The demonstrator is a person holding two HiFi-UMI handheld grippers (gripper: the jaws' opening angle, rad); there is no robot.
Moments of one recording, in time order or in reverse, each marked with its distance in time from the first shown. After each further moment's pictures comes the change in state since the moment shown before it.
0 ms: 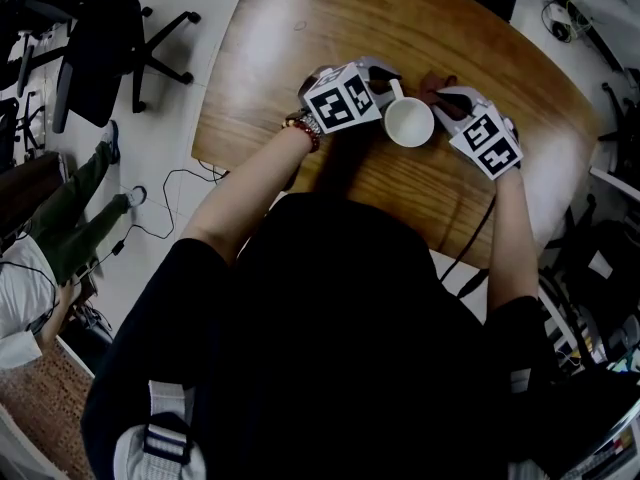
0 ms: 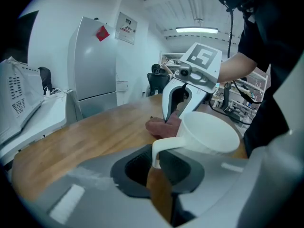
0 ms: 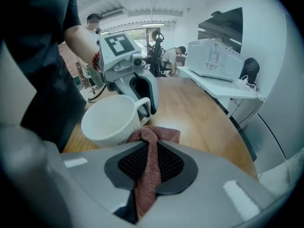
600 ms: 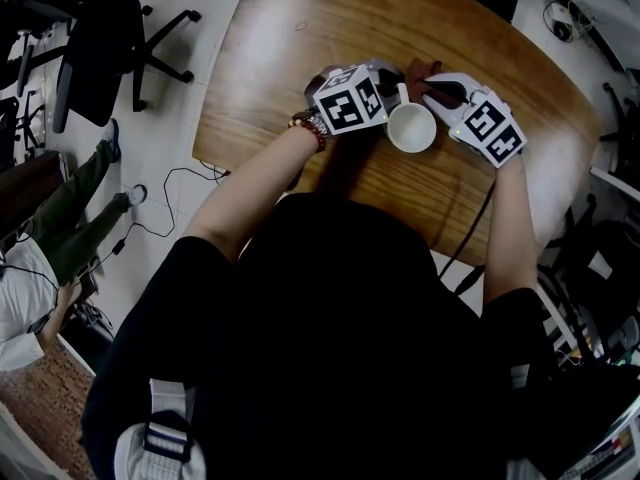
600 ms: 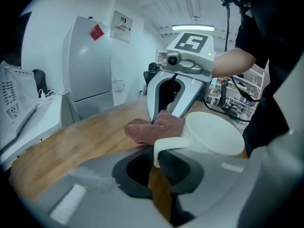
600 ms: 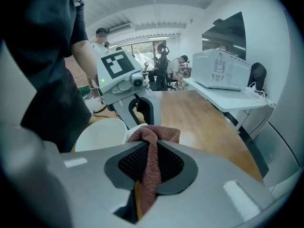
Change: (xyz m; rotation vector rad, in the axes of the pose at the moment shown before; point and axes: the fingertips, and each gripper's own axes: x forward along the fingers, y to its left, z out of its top) left arm 0.009 -0.006 0.003 0.033 0.022 -0.023; right arm 0.004 -0.002 0.044 -0.037 -0.148 0.096
